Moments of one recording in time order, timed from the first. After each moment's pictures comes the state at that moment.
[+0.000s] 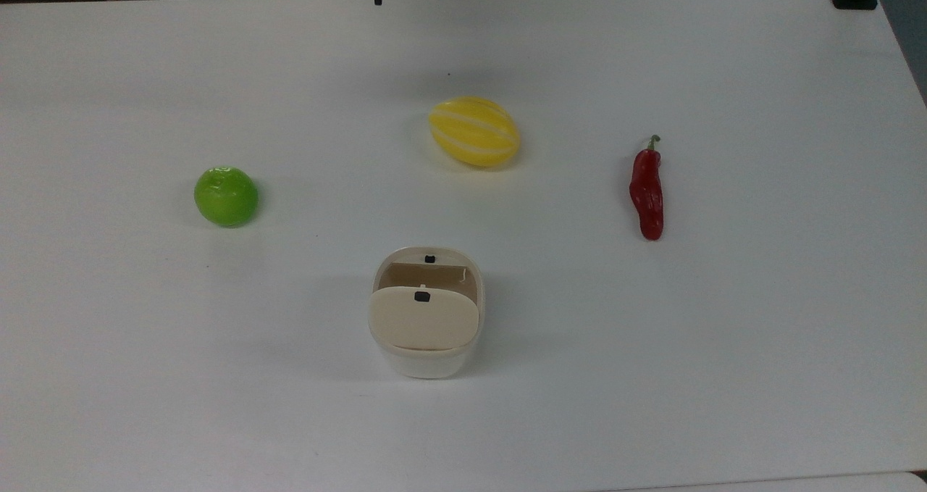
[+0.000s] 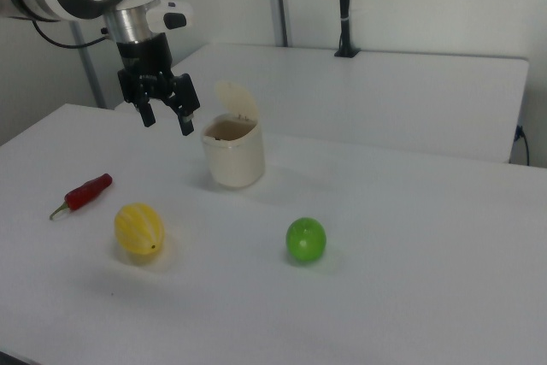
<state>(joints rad) 0.03 0.02 -0.01 -1.62 -0.06 1.64 0.05</state>
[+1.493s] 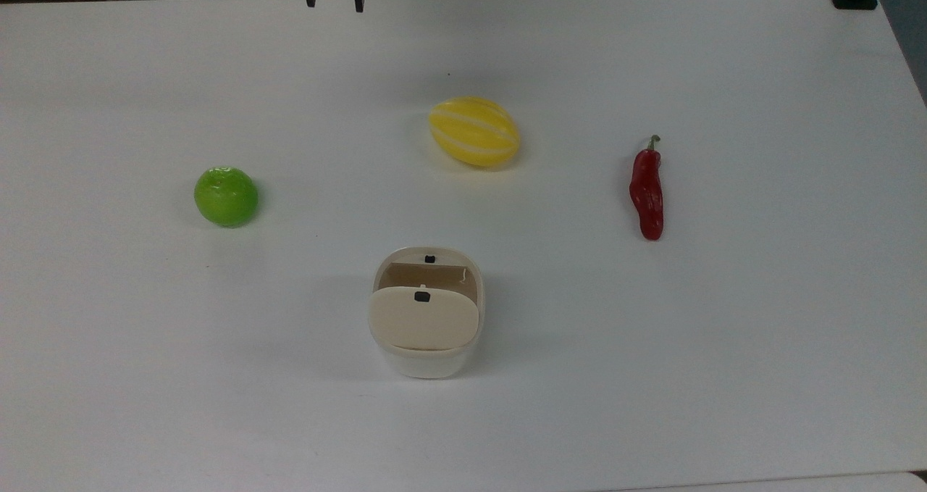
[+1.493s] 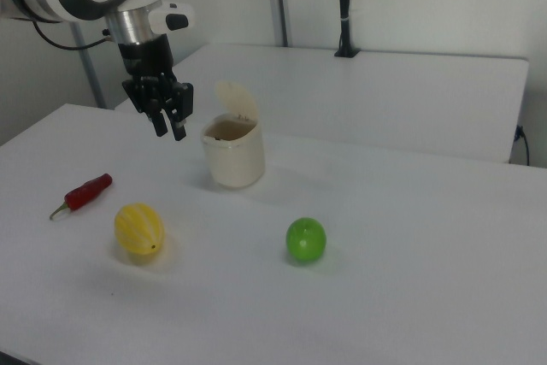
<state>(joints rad) 0.03 0.02 -0.01 -1.62 -0.06 1.64 0.02</state>
